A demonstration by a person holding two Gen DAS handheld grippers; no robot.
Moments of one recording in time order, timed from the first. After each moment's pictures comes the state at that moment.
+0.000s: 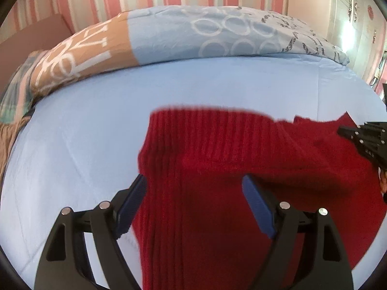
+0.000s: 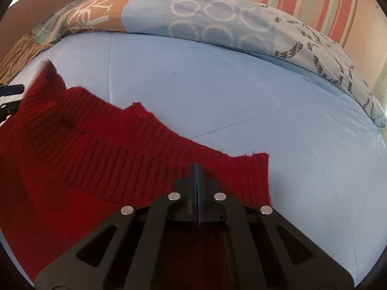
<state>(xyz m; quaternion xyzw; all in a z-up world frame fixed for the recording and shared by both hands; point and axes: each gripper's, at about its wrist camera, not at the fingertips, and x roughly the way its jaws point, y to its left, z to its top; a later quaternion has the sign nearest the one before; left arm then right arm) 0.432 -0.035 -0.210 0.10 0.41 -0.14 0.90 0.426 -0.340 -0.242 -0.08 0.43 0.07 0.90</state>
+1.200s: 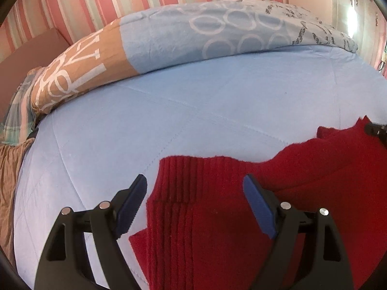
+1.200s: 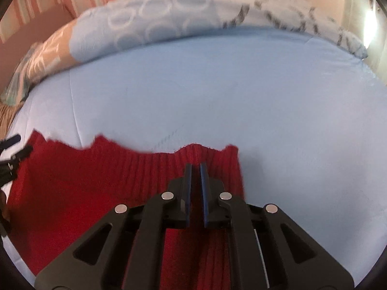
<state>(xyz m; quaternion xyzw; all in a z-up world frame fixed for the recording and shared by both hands) 0.475 -0.053 -0.218 0.15 0.41 -0.11 0.89 0.437 -0.387 -0.240 0.07 0.47 -0.01 0.88</state>
